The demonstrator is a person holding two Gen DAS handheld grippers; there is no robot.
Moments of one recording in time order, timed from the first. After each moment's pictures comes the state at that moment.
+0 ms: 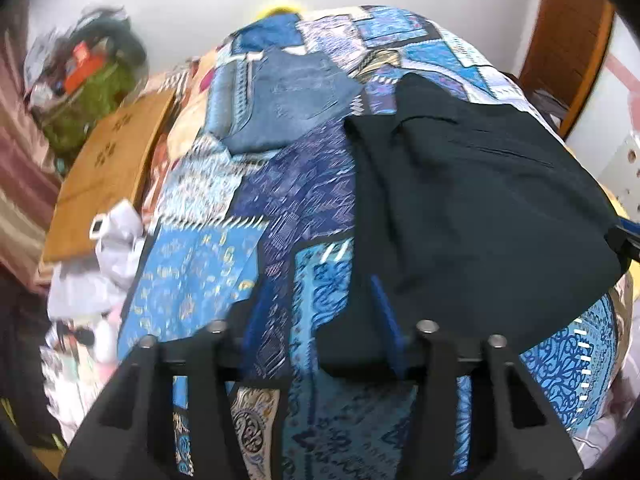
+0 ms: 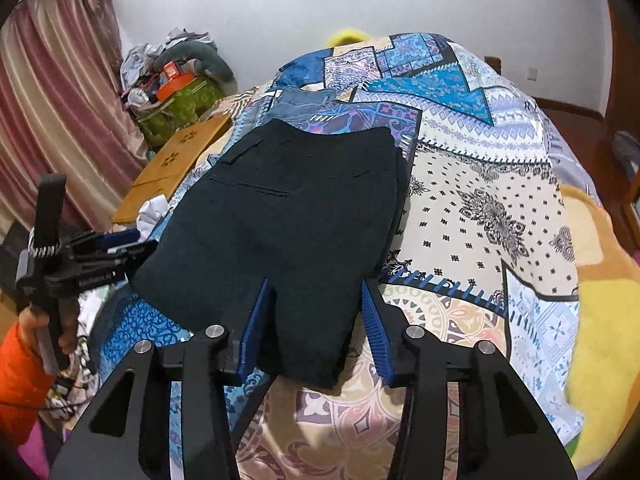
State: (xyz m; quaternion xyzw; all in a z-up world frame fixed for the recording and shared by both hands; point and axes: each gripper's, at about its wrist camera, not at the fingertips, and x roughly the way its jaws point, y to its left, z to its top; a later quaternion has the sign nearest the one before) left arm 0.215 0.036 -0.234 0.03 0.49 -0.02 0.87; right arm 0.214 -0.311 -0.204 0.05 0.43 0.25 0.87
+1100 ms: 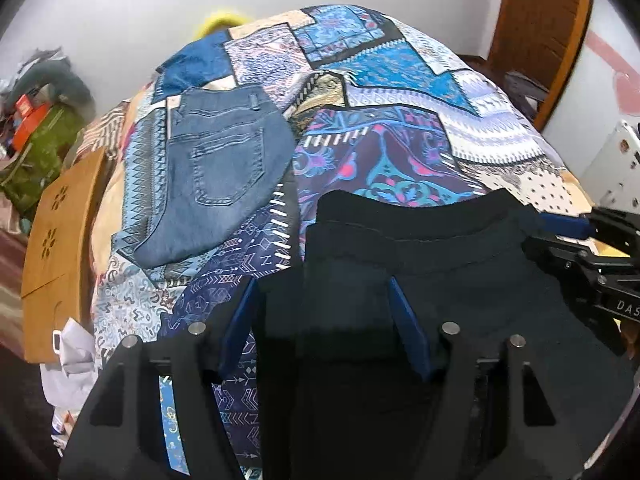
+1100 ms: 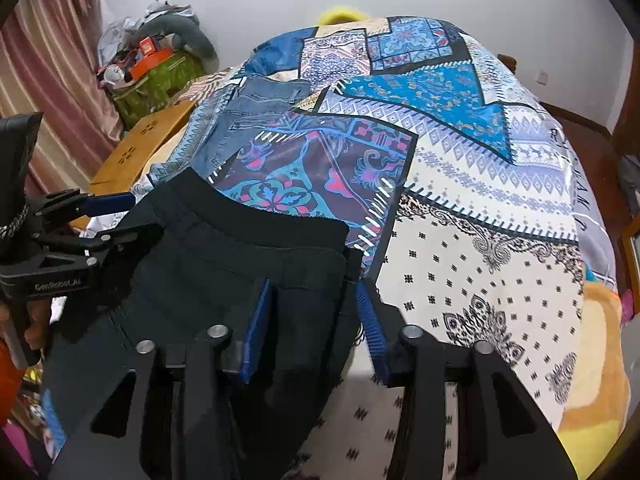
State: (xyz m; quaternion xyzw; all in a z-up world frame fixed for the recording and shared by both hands) left arm 0.367 -0.047 -0.236 0.08 0.49 -0.08 0.86; right arm 0.363 -0.307 -0.235 0.01 0.47 0.25 0.85
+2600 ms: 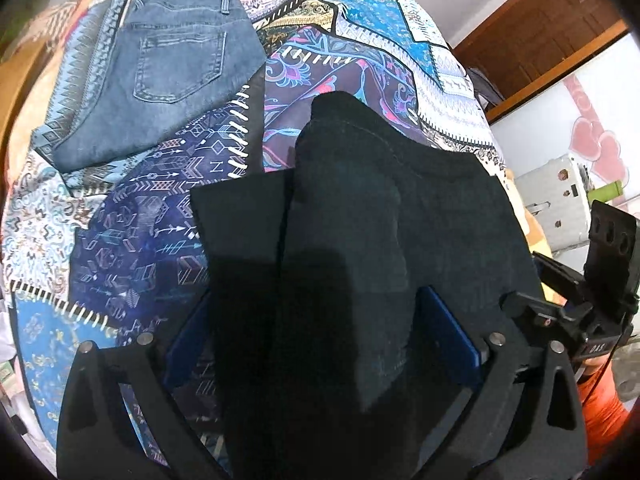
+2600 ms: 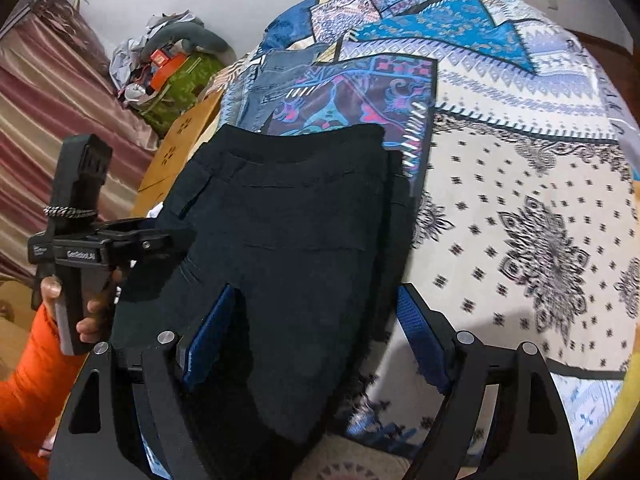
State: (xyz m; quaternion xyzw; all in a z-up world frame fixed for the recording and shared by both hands) left arm 0.373 -0.011 -0.266 -0.09 0.61 -0.19 0.77; right arm 0.338 -0.311 -0.248 0.13 0.53 0.30 0.78
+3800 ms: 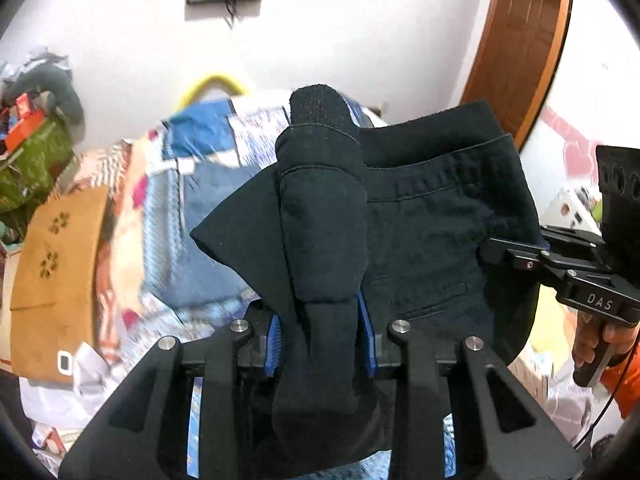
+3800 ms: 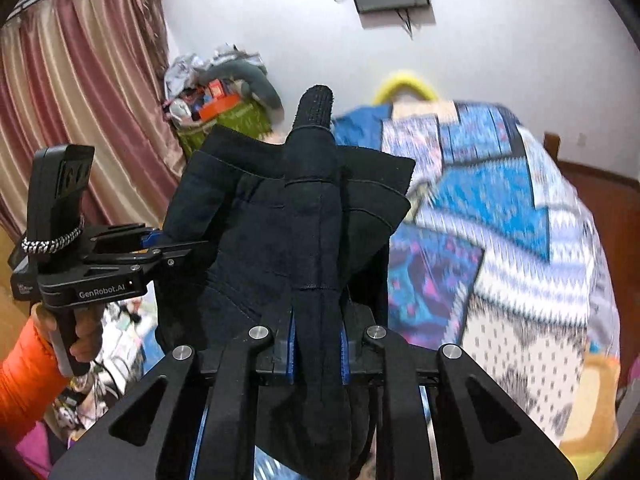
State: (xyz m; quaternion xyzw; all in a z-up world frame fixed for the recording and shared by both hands) left arm 0.336 0.028 -0.106 -0.01 0.39 -0.16 0.91; right arm 0.349 -0.247 -0.116 0.03 0.36 0.33 0.87
